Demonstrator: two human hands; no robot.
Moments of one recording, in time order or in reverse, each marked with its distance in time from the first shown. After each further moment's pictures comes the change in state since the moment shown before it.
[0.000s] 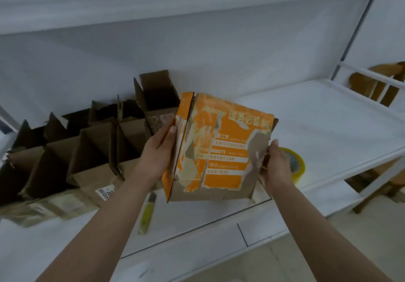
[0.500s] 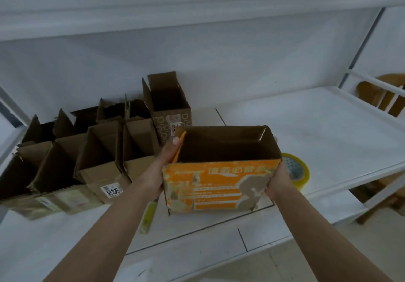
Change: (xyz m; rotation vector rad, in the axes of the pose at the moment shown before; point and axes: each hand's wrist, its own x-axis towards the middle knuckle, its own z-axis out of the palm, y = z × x) left_hand -0.013 -0.034 -0.011 -0.517 -0.278 -0.404; right_hand -0.004 -0.005 0.004 0.301 -0.386 0.188
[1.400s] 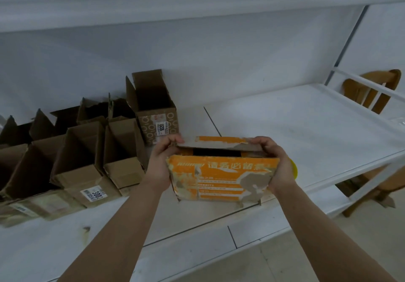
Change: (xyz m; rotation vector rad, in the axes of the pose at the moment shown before) left_hand 0.040 -0.012 0.043 -0.047 0.117 0.389; right_hand 0.002 -0.028 -0.033 -0.140 -0.186 -0.245
